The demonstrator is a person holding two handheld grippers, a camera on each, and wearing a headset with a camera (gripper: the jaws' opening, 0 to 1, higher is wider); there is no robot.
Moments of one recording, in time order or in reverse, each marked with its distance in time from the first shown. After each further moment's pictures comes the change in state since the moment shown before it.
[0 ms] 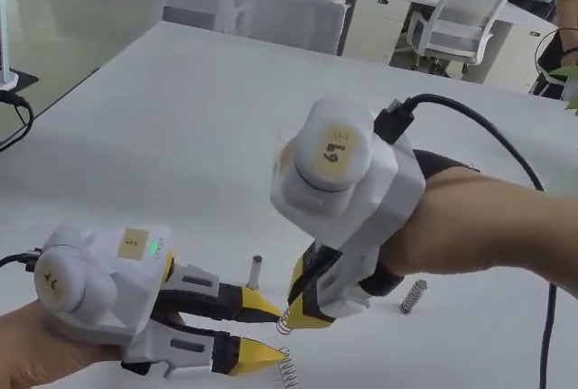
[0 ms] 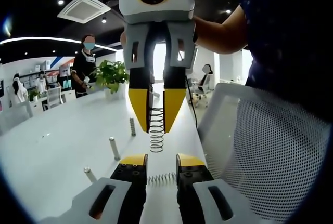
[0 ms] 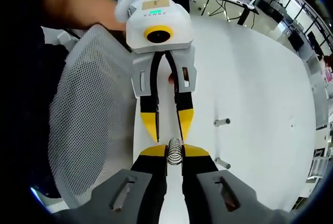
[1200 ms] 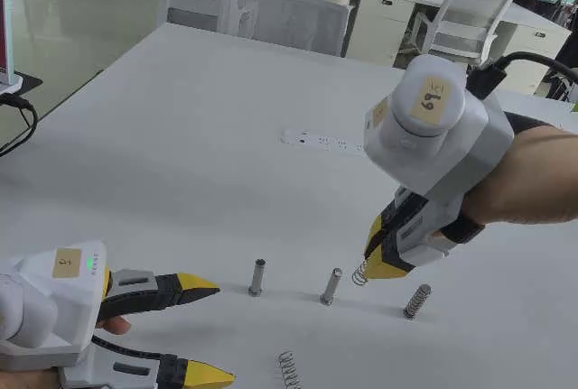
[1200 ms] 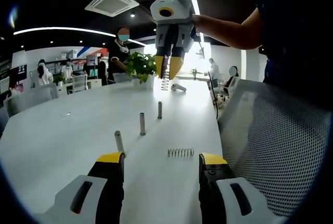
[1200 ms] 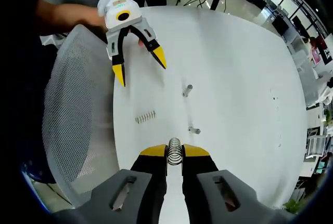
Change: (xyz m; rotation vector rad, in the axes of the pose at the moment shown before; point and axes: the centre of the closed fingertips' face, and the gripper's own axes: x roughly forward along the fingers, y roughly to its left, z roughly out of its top) left arm -0.049 0.026 -0.036 -0.112 0.025 0.230; right arm -0.044 -0.053 -0.056 0.112 0.061 -0.098
